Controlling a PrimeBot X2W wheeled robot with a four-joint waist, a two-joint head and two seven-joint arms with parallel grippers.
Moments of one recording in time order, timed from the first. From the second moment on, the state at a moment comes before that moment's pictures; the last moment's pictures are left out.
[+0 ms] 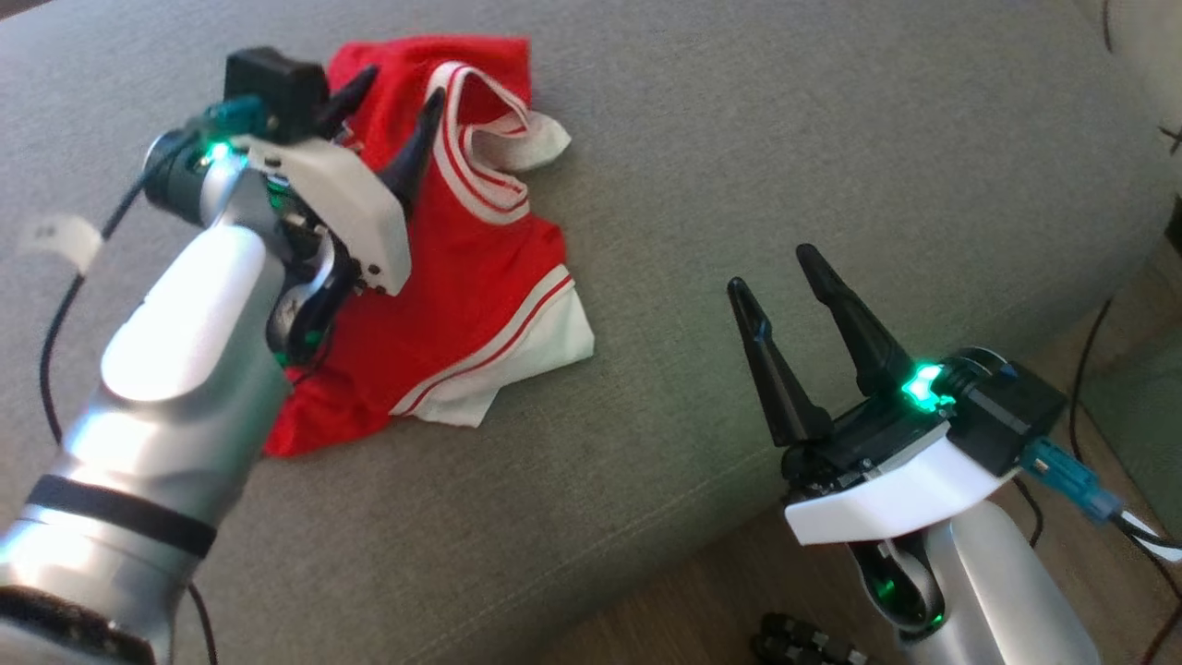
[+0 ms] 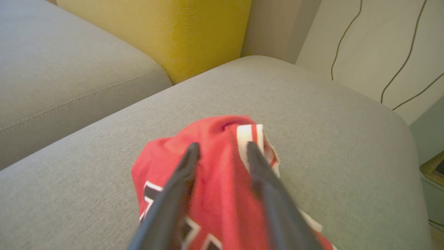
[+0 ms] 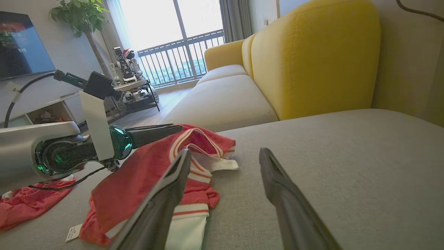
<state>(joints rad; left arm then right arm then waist) -0.86 0.30 -0.71 0.61 -0.59 -0.07 -0.01 -0.18 -0.05 0.26 0.00 0.32 0.13 -0.25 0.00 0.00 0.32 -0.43</state>
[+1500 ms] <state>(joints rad) 0.18 0.09 -0.26 -0.06 -0.11 0.13 -0.25 0.00 -0.05 0.06 0.34 0.41 0.13 -0.25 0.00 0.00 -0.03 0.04</state>
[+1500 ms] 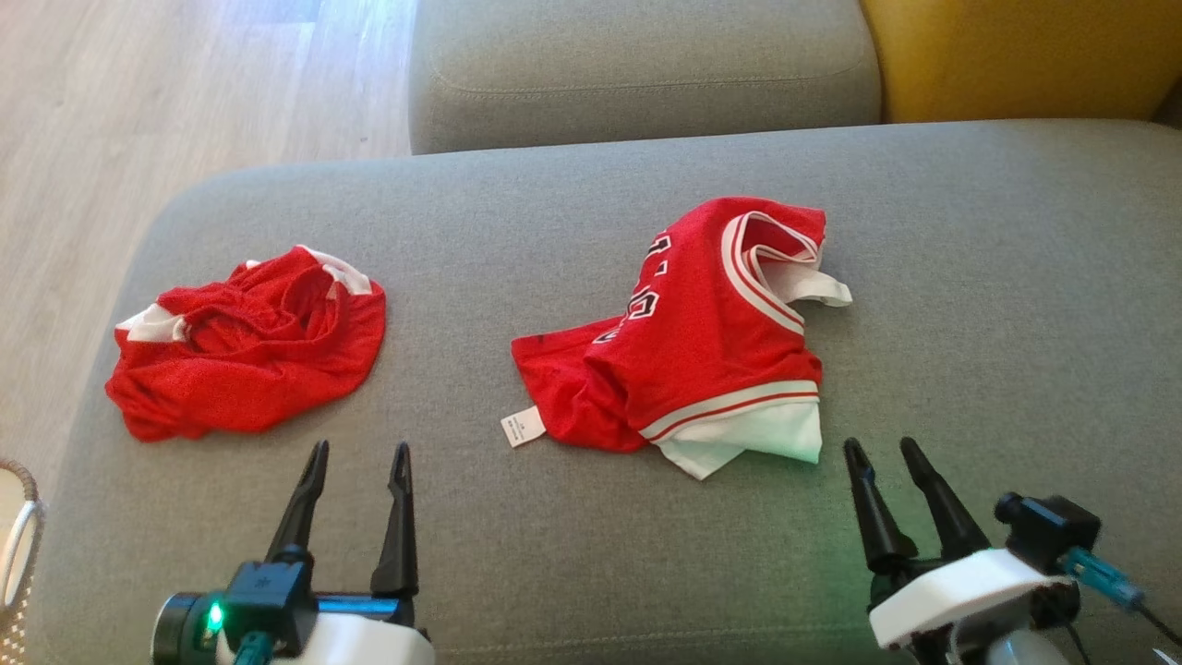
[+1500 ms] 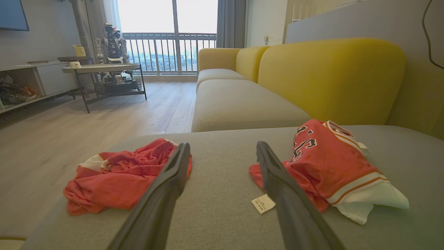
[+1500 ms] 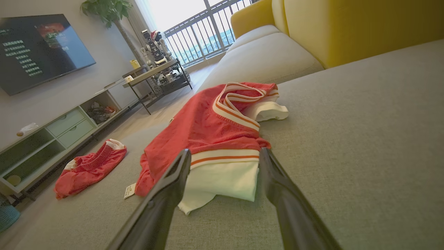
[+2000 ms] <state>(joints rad) 0.17 0.07 -0.26 0.00 -0.06 0.10 -0.25 -0.15 -0.05 0.00 0.60 0.69 0.13 -0.25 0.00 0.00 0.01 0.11</state>
